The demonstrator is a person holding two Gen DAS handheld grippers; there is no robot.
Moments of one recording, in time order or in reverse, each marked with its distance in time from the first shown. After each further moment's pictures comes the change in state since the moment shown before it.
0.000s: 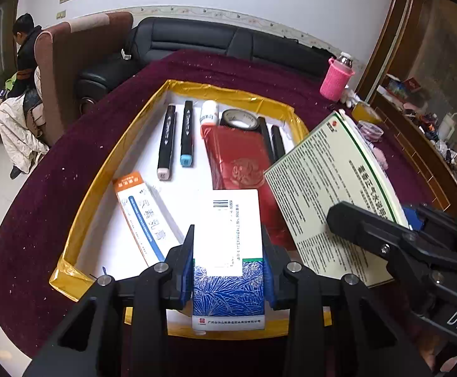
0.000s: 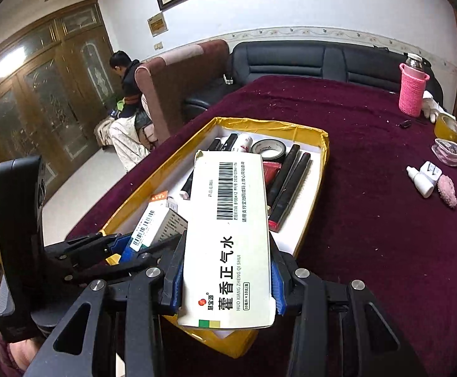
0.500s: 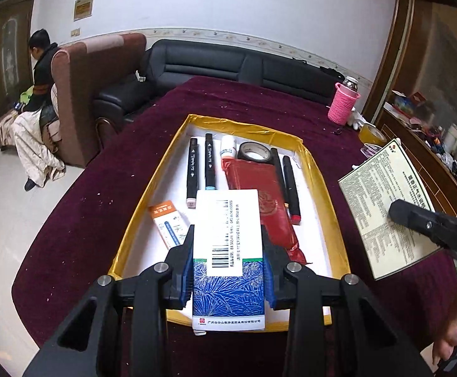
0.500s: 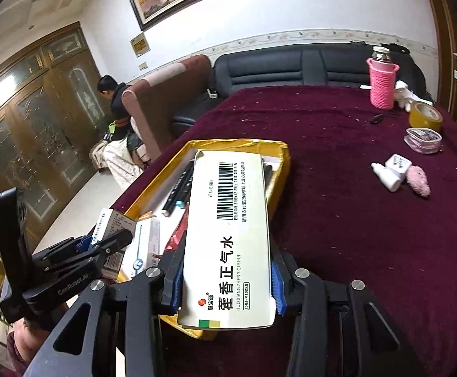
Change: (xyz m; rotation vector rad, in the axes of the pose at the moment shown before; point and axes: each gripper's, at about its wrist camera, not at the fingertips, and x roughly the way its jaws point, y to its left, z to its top) left arm -0.040 0.010 0.010 -0.010 -0.106 0.050; right arm -0.047 -0.042 0.006 0.103 -0.049 0.020
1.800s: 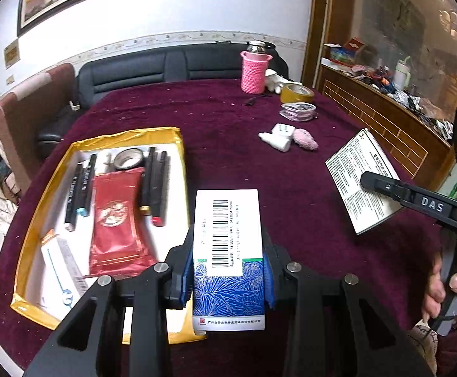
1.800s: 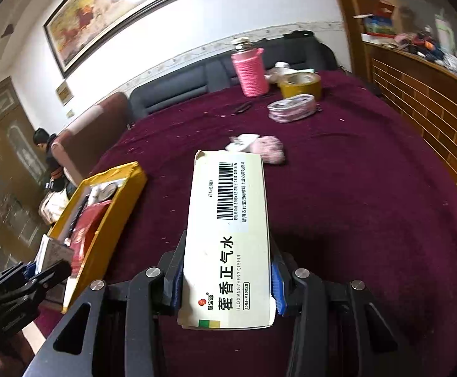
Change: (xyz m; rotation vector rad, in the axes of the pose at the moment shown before) left arm 0.013 -0.153 -0.014 0.283 0.033 -0.128; right arm -0.078 -0.162 -0.046 0.256 -0.106 -0.236
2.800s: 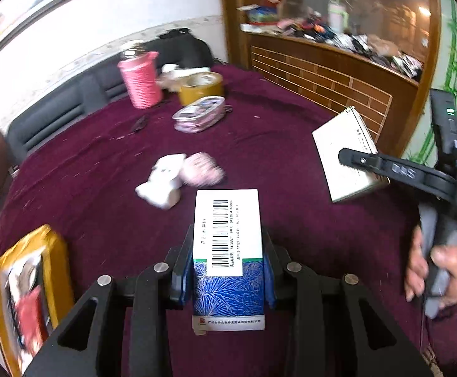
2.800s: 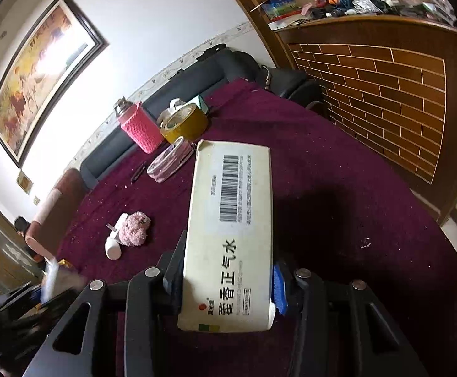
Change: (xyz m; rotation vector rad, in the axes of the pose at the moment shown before) left arm 0.095 -0.153 0.079 0.332 0.079 -0.136; right arm 0.014 -0.189 0.034 0.365 -0.131 -0.120
